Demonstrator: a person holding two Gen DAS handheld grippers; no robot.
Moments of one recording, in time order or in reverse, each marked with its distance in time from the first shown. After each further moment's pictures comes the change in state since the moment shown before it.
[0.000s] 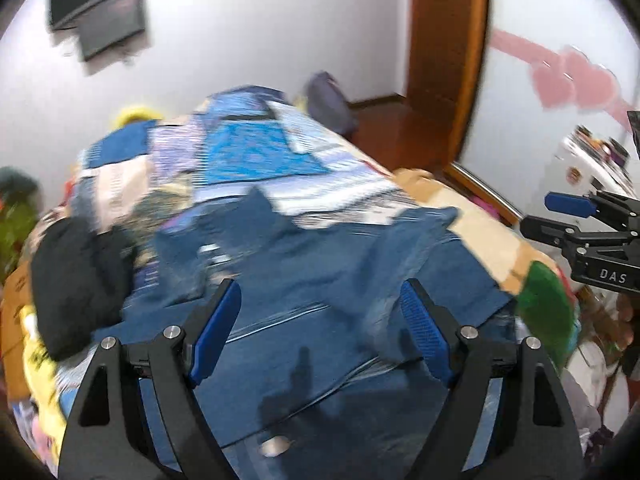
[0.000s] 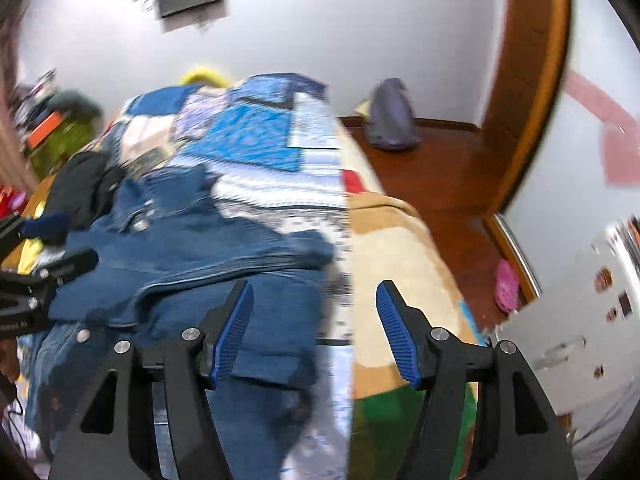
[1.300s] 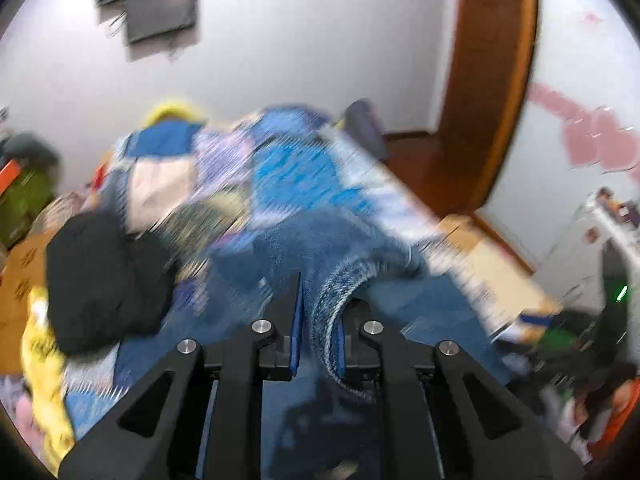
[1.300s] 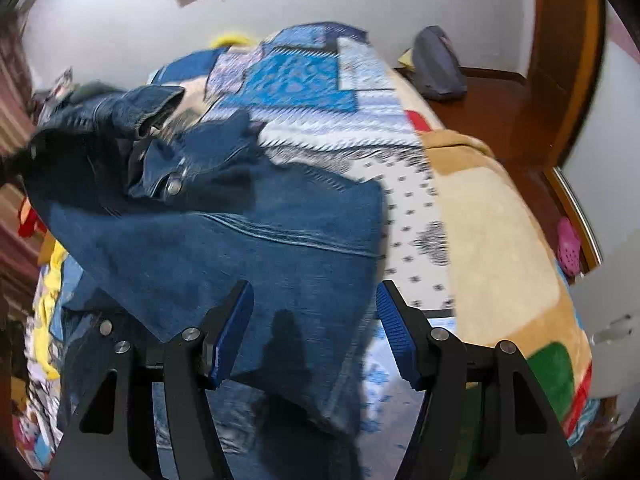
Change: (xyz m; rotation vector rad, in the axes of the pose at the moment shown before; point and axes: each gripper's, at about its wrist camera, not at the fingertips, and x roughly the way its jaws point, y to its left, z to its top) left arm -0.022 0.093 -0.012 -0.182 -0.062 0.095; right arm 0.050 0.043 -0.025 0.018 0.173 0.197
